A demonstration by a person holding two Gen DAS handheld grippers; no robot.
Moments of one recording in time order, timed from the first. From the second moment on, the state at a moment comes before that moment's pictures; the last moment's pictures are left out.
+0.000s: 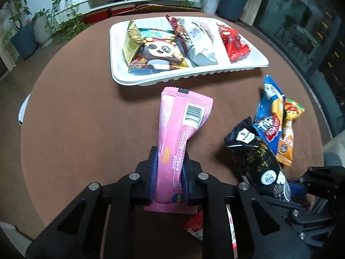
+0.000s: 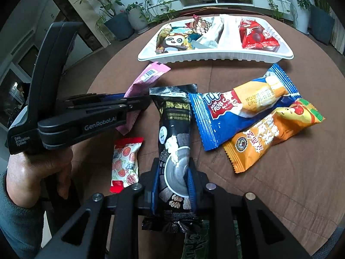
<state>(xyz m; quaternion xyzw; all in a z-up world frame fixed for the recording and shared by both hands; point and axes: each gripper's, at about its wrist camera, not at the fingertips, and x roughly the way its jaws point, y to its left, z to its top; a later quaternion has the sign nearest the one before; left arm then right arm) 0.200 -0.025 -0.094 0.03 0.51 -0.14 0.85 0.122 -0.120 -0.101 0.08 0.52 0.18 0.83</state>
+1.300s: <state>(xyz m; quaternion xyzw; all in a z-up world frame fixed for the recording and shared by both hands) 0.188 0.045 -0.001 -0.18 0.43 -0.23 0.85 0.147 -0.259 -0.011 0.26 0.41 0.14 0.86</state>
